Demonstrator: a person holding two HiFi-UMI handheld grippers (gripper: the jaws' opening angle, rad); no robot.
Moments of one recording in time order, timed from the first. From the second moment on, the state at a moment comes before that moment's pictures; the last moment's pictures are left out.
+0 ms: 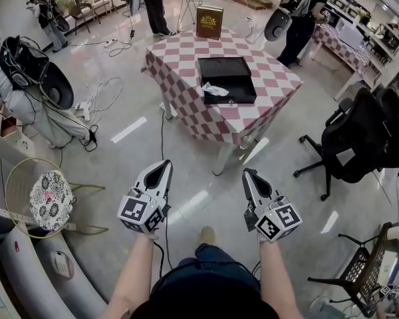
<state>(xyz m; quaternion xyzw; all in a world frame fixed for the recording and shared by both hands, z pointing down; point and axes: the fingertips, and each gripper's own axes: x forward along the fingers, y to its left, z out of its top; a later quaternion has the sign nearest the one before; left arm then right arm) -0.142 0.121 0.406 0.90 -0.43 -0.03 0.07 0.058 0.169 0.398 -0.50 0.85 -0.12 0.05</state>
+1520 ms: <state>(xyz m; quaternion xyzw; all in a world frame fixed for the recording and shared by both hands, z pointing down) -0.106 0.034 0.444 0.89 -0.46 -0.02 0.09 0.102 0.067 0.442 -0.47 0.87 -0.16 0.05</state>
